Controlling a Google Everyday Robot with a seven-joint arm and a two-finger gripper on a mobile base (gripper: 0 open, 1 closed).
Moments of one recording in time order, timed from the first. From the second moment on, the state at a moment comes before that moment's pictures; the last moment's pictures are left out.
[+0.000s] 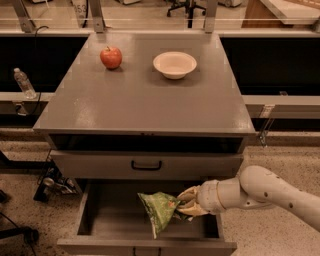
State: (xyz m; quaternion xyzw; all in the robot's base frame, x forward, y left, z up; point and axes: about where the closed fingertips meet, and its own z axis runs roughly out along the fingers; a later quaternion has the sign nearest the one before) arm 0.451 -0.072 0.546 -0.60 0.67 0.27 0.35
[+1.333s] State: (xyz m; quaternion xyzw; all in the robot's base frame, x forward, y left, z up) arm 0.433 -0.105 0.625 -0.61 0.66 0.21 0.39
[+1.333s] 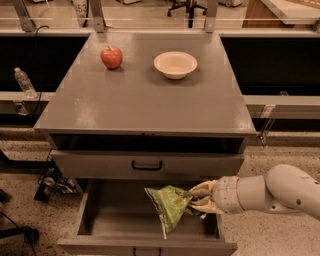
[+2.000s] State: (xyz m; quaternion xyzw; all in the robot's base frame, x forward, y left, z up) arm 0.423 -0.123 0.712 -0.63 0.63 0.14 0.44
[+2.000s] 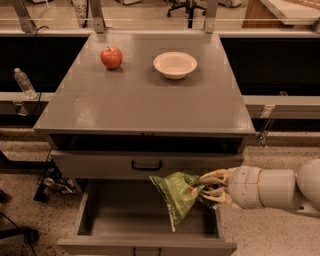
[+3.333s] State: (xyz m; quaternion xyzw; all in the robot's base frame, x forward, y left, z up) arm 0.440 -0.147 0.830 -0.64 0.59 0.02 0.49
